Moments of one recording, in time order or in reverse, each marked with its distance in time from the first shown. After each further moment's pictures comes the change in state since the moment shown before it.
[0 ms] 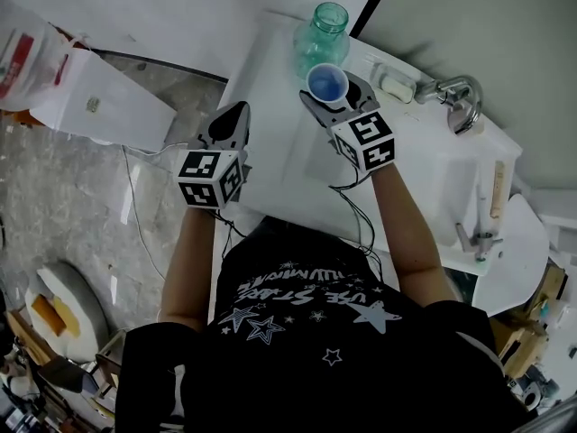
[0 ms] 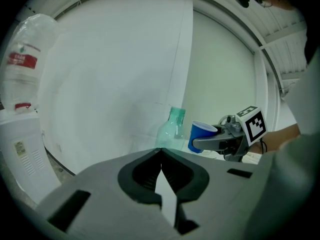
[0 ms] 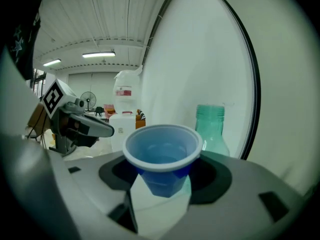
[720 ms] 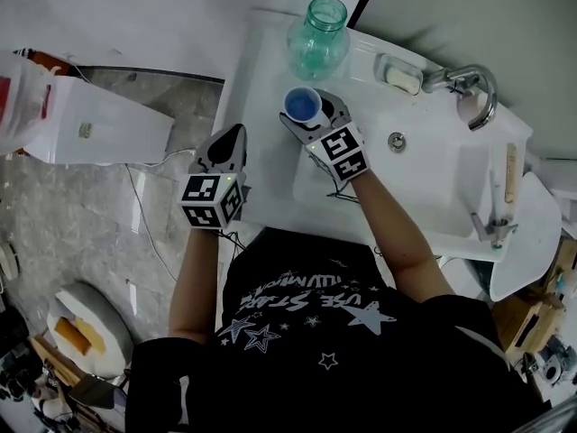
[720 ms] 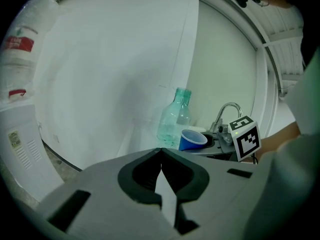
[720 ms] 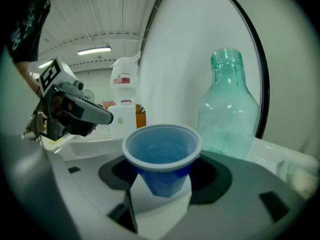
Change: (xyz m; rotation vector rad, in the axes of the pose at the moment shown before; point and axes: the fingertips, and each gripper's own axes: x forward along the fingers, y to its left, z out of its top) left arm 0.015 0.027 -0.055 -0.012 0.118 -0.035; right arm 0.063 0.033 -0.082 0.045 0.065 0.010
